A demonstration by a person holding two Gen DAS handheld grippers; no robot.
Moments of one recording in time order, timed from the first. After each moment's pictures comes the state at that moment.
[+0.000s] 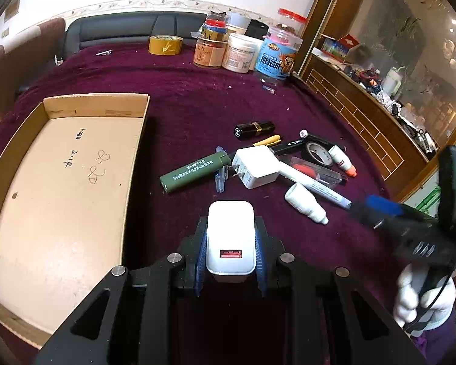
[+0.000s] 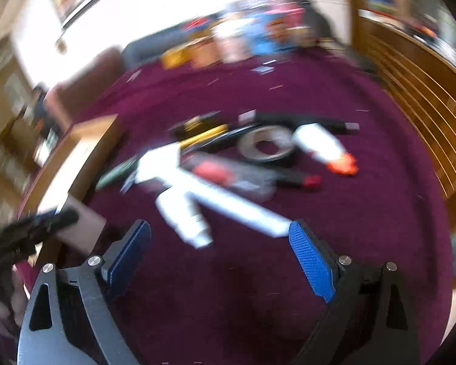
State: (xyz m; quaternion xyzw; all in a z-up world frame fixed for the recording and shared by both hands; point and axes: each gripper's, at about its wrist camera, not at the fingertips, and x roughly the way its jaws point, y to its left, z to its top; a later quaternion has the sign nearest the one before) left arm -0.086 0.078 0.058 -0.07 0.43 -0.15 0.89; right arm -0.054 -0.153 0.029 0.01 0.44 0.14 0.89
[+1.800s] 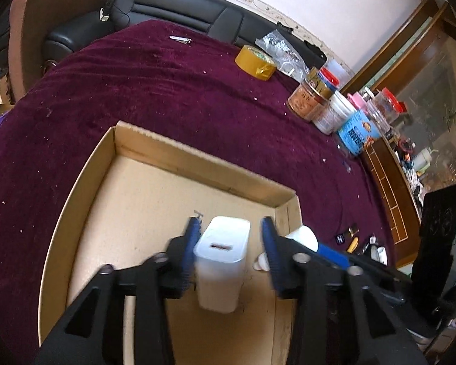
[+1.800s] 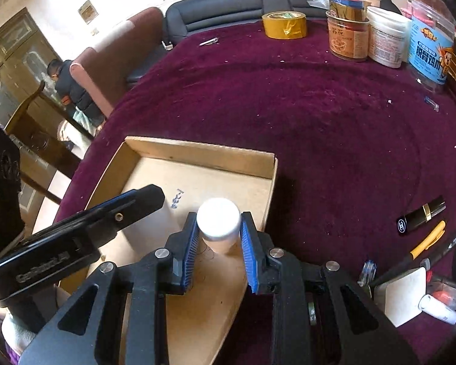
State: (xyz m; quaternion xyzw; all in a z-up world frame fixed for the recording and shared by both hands) left arm 0.061 0.256 0.045 -0.22 0.45 -0.09 0.86; right arm 0.077 0.075 0.037 0.05 0.49 0.21 0.85
